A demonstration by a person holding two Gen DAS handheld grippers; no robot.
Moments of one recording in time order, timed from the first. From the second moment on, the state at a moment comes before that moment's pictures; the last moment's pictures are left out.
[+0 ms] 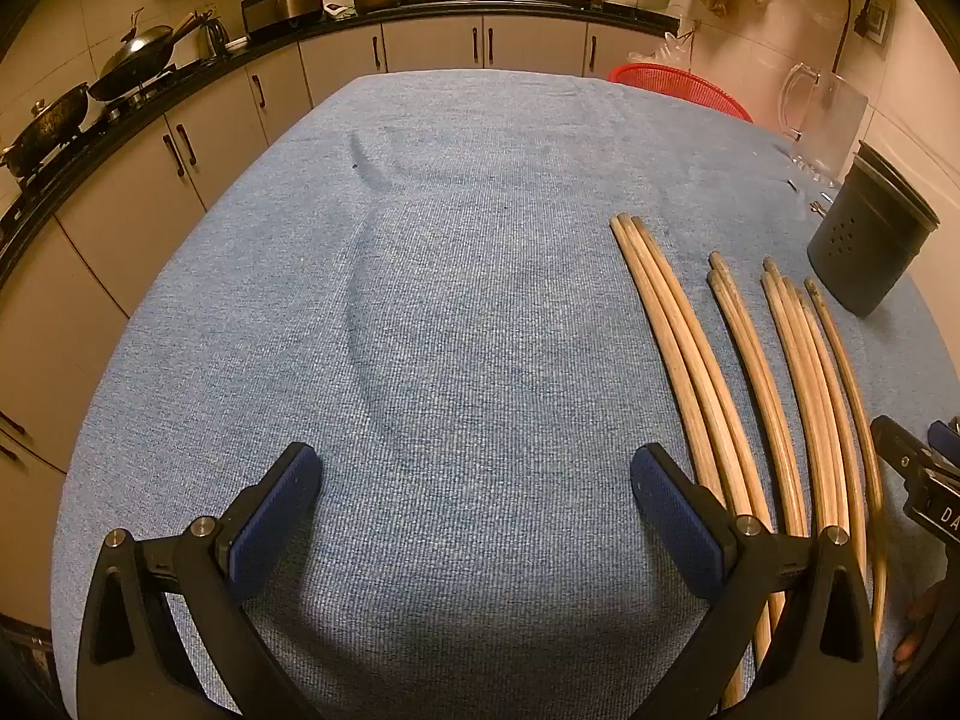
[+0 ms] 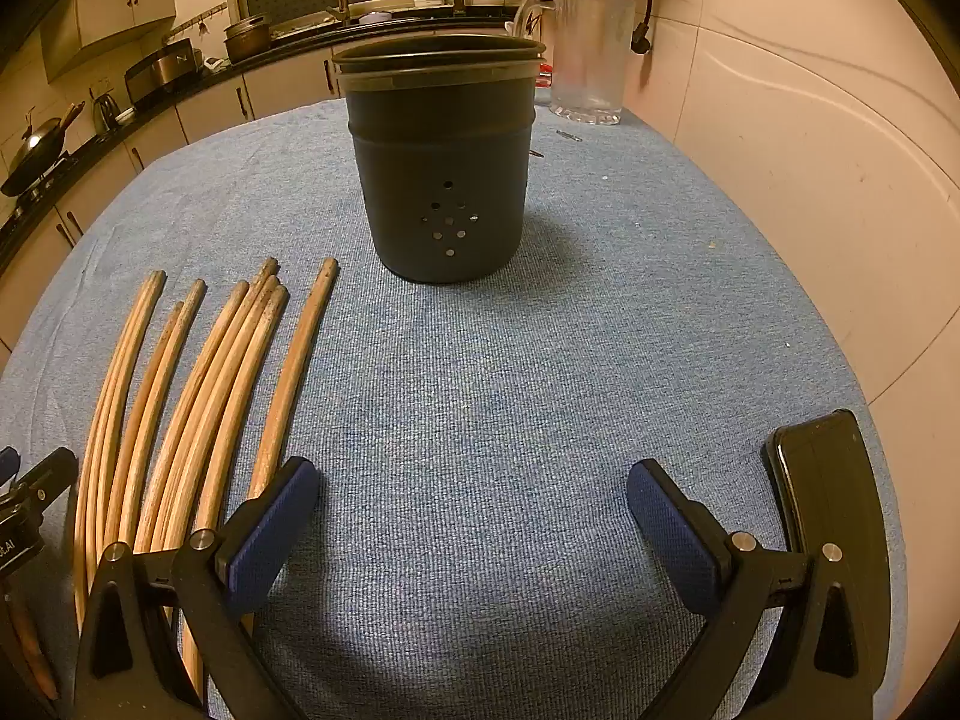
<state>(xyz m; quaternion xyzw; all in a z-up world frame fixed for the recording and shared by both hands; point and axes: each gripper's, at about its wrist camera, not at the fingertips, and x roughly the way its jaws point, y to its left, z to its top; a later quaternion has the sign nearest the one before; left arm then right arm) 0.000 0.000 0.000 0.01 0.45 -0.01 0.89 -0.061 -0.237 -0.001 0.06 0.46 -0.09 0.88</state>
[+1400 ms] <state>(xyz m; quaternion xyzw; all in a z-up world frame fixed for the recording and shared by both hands) -0.187 0.005 0.106 0.03 0.22 0.05 0.97 -0.213 -0.174 0.102 -0.01 0.31 -0.05 0.95</state>
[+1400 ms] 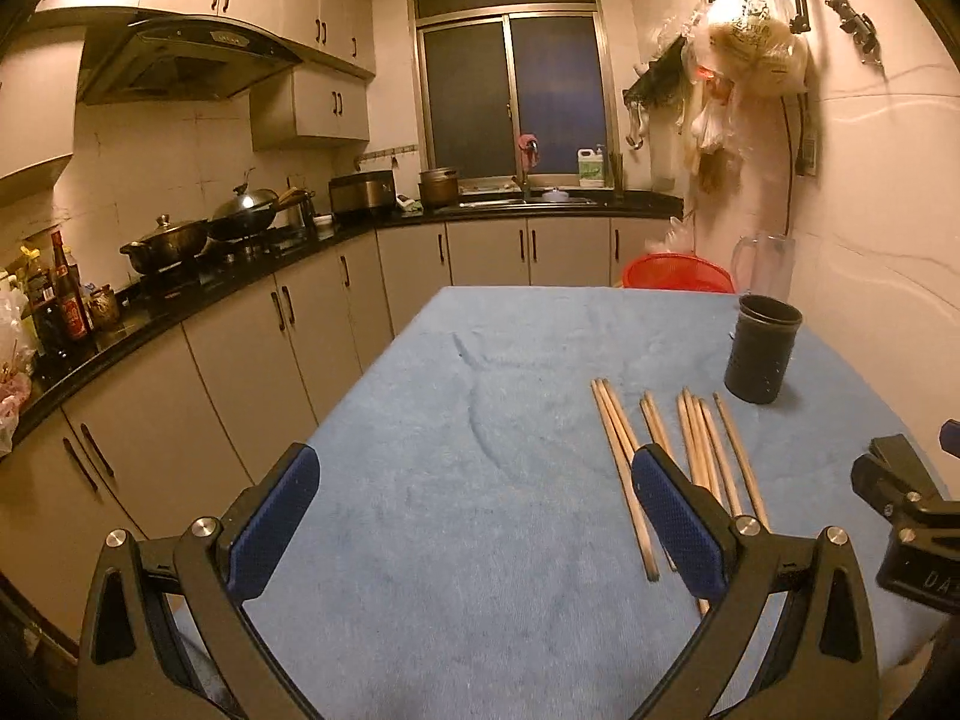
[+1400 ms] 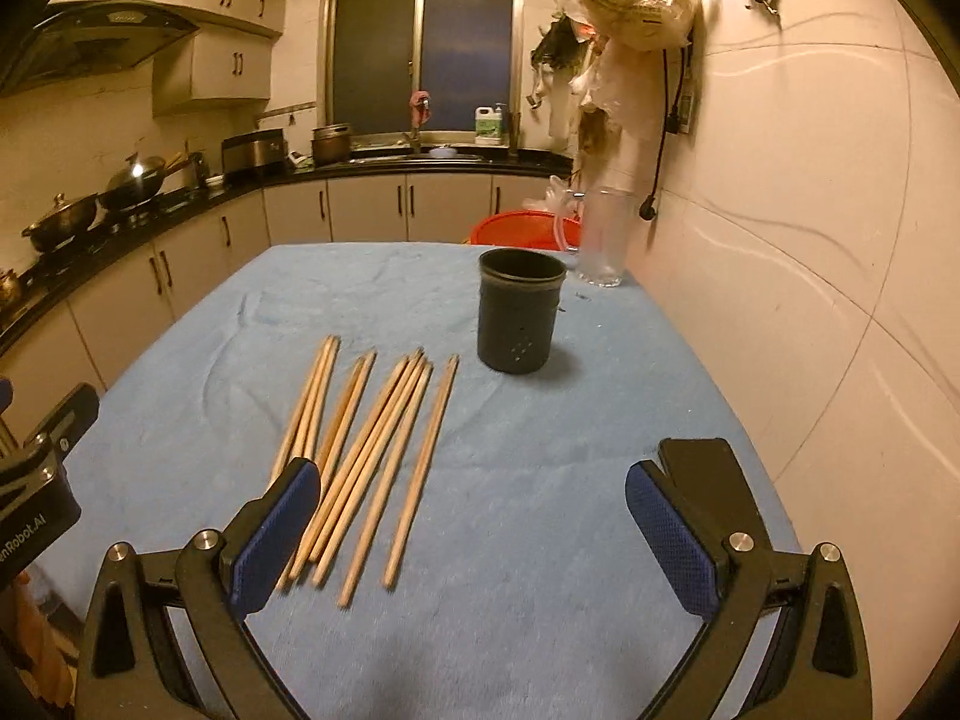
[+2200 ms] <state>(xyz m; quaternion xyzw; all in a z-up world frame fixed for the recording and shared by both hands) -0.221 0.005 0.092 0.00 0.26 0.04 0.97 -0.247 -0.167 0.104 -0.01 0.31 -0.02 0.95</state>
